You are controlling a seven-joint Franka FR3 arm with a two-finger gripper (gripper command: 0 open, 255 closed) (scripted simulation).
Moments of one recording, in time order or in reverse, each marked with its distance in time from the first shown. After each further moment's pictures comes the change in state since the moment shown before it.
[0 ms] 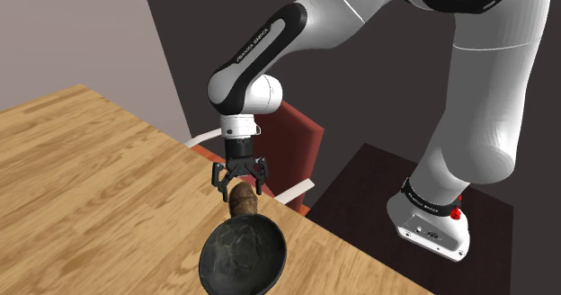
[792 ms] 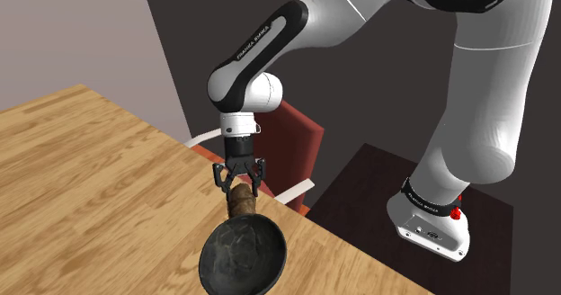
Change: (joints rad) arm -0.002 -0.009 -0.001 0.001 0.000 -0.006 0.003
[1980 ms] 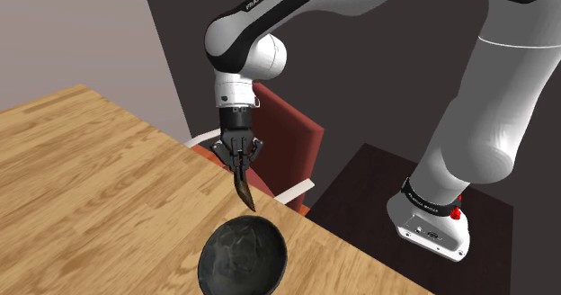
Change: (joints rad) arm -0.018 -0.168 0.000 0.030 -0.012 -0.182 0.094
